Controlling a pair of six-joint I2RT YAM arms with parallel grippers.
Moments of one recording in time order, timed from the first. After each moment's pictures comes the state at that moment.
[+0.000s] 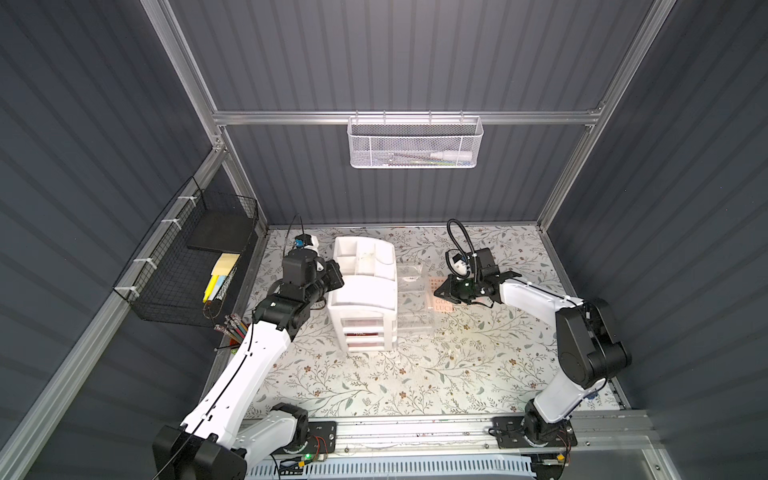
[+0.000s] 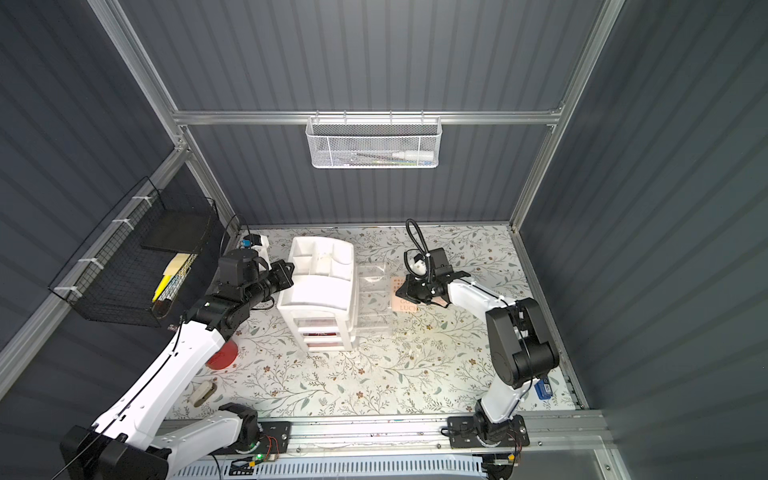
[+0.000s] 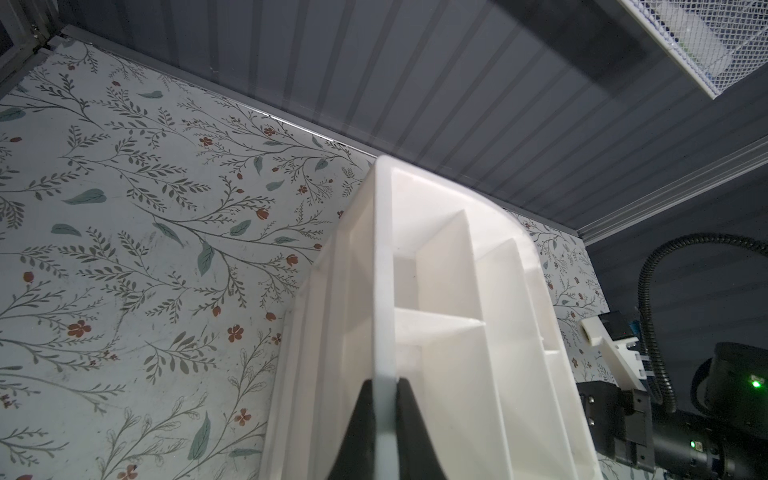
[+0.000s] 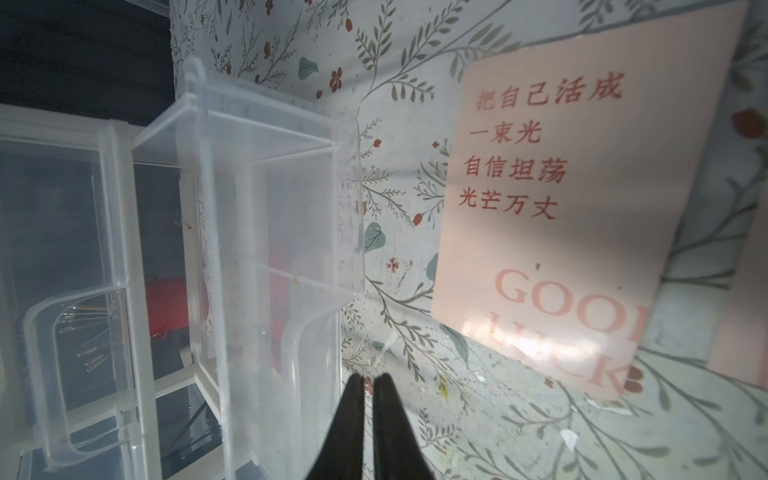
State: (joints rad) left arm -0.33 1.10 1.02 -0.42 0.01 -0.53; right arm 0.35 1.70 1.06 -0.28 -0.56 0.57
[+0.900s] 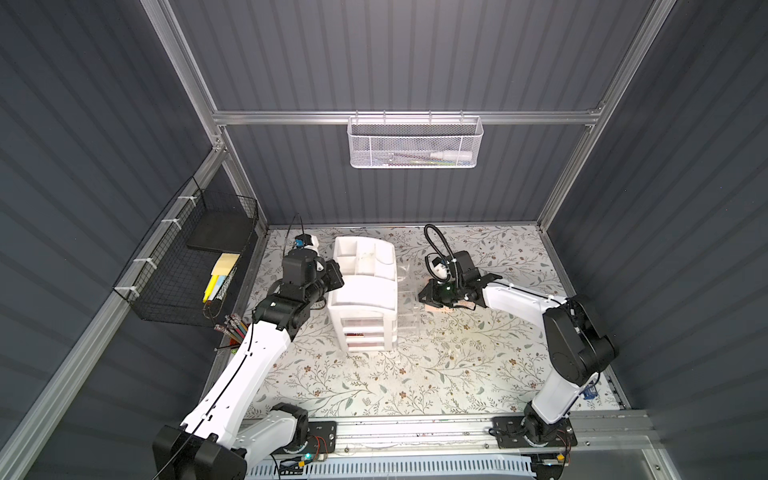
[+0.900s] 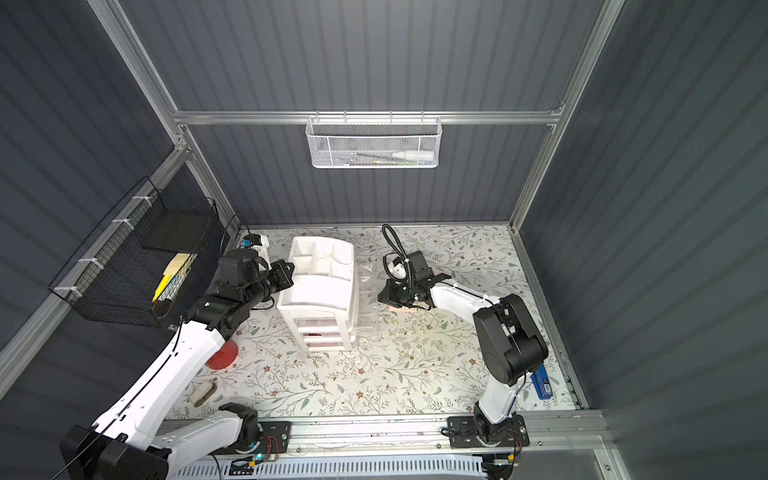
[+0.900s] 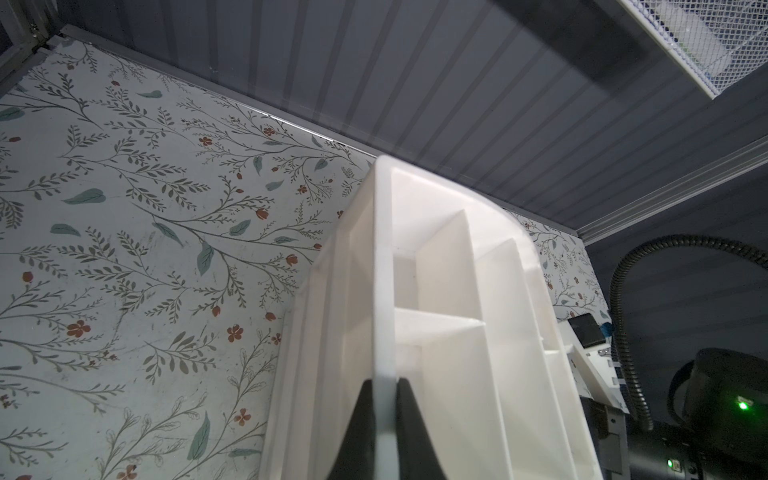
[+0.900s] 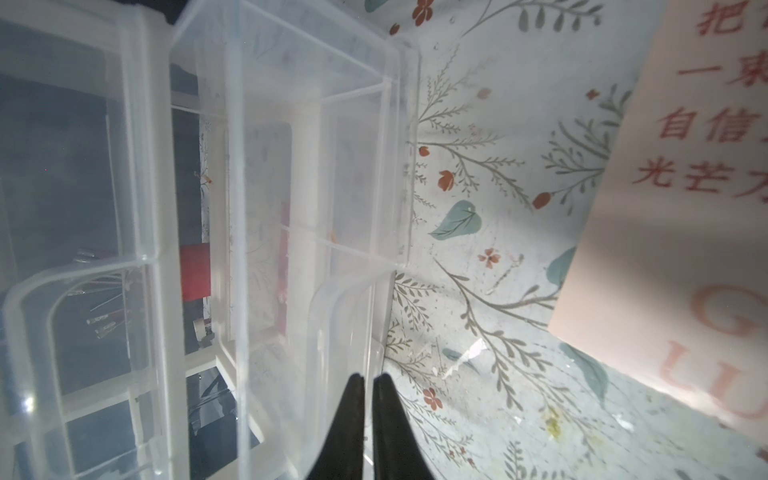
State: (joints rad) left arm -0.33 1.10 1.02 -0.42 0.01 -0.53; right arm 0.49 1.74 1.10 -0.23 -0.55 0.63
